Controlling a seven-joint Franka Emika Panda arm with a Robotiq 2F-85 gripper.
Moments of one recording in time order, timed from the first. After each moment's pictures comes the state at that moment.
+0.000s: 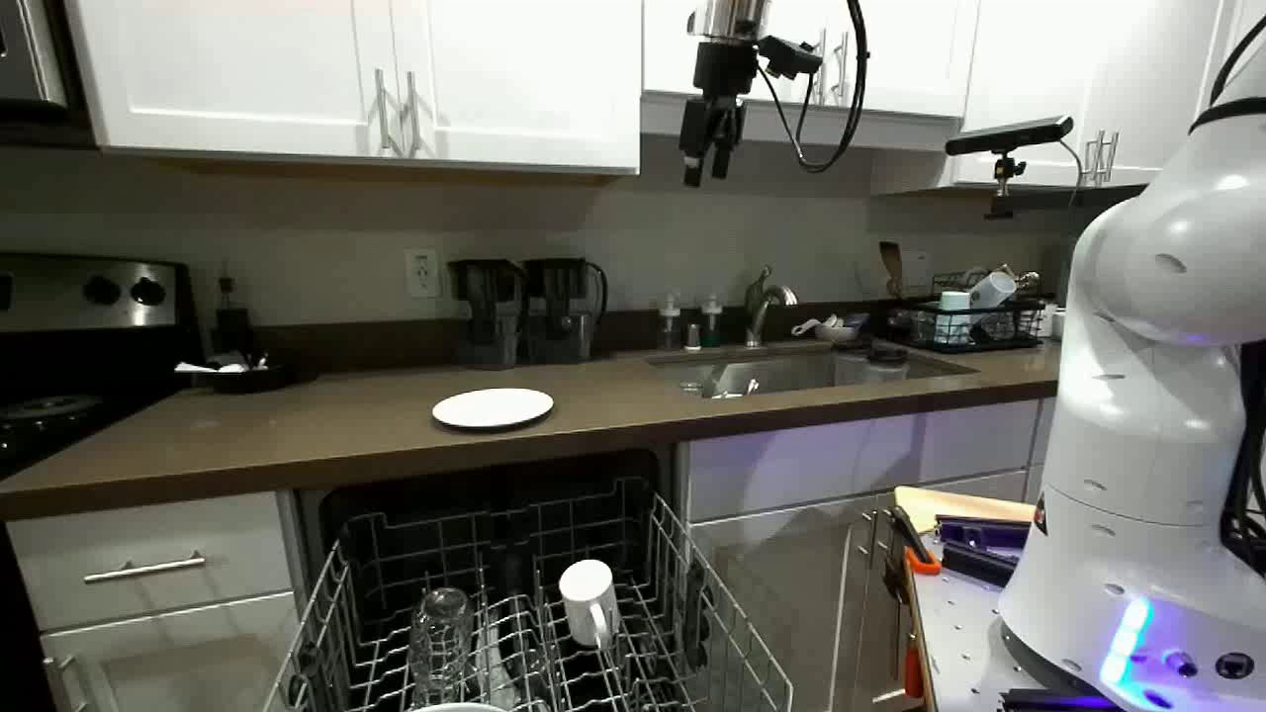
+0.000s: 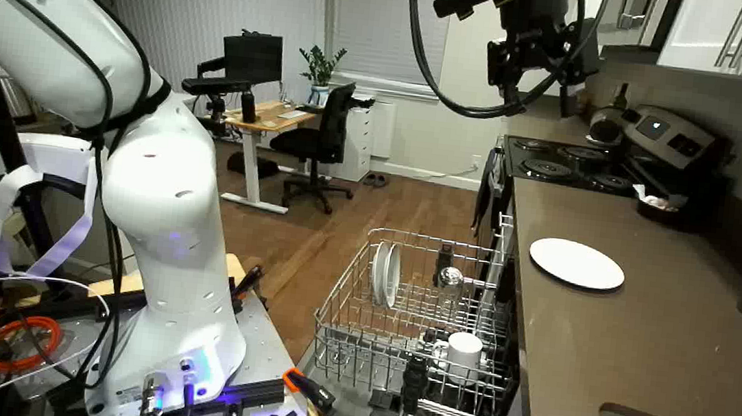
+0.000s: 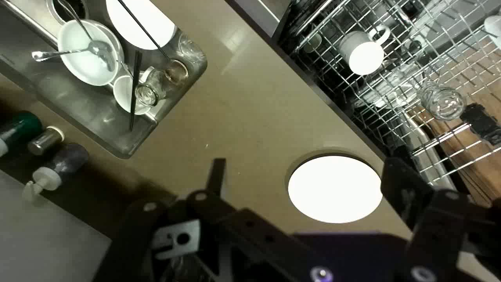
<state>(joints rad) -0.20 -0.51 -0.16 -2.26 -0.27 2.03 -0.11</state>
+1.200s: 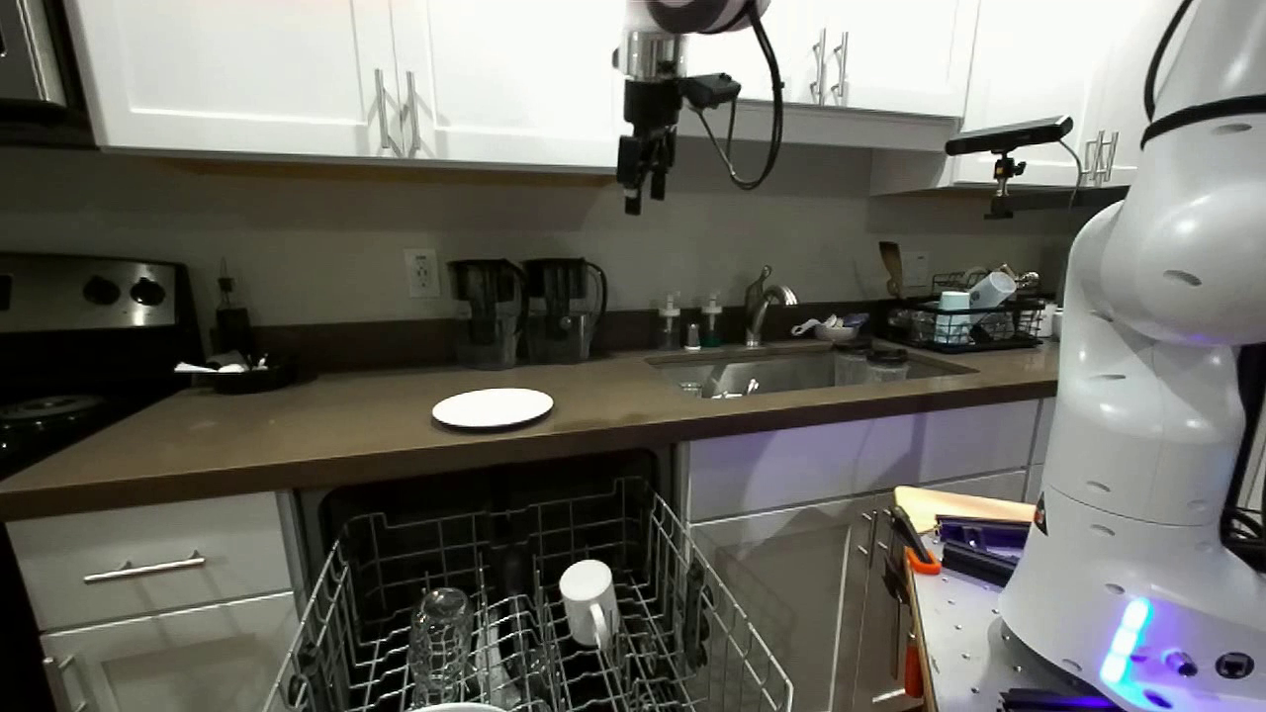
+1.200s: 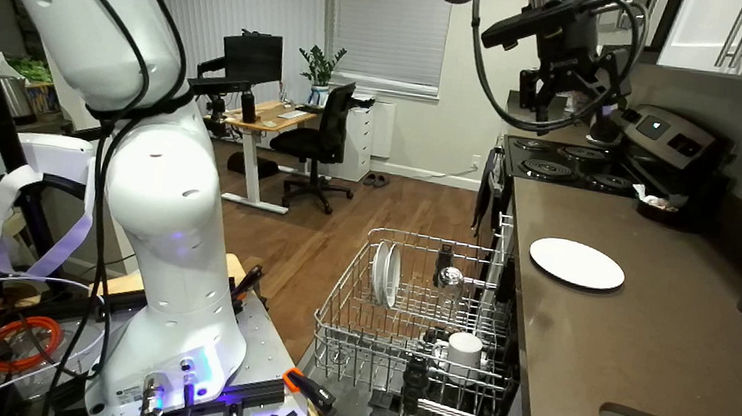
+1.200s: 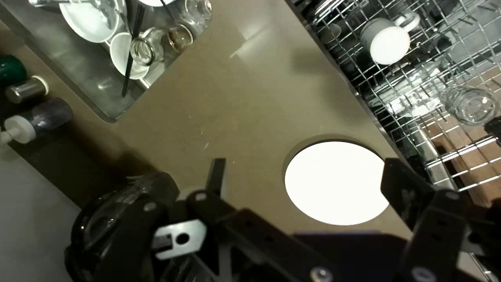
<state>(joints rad) -0.15 -0.21 -0.15 -2.06 -0.32 2.09 -0.12</state>
